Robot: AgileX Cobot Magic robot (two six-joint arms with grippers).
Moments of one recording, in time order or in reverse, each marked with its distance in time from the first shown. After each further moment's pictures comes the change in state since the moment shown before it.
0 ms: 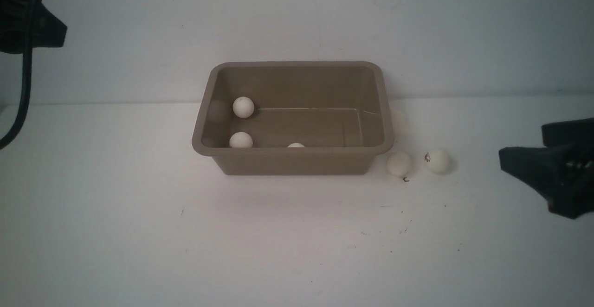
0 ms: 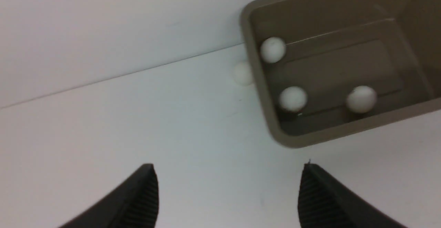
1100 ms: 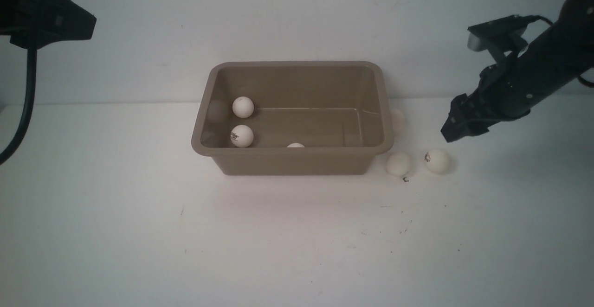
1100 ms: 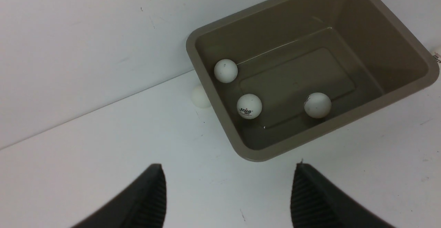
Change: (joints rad) right arm 0.000 0.925 -0.733 -0.435 0.290 0.334; left arm 0.000 -0.001 0.000 -0.105 0.009 0.159
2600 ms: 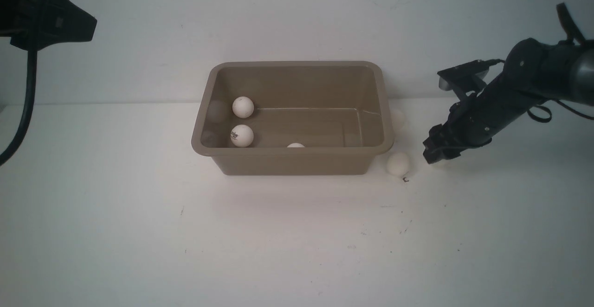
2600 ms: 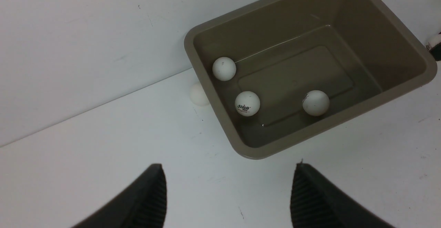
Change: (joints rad) right arm 0.000 0.264 -0.070 0.030 -0.166 -0.058; left arm 0.000 0.000 0.000 0.001 0.006 0.000
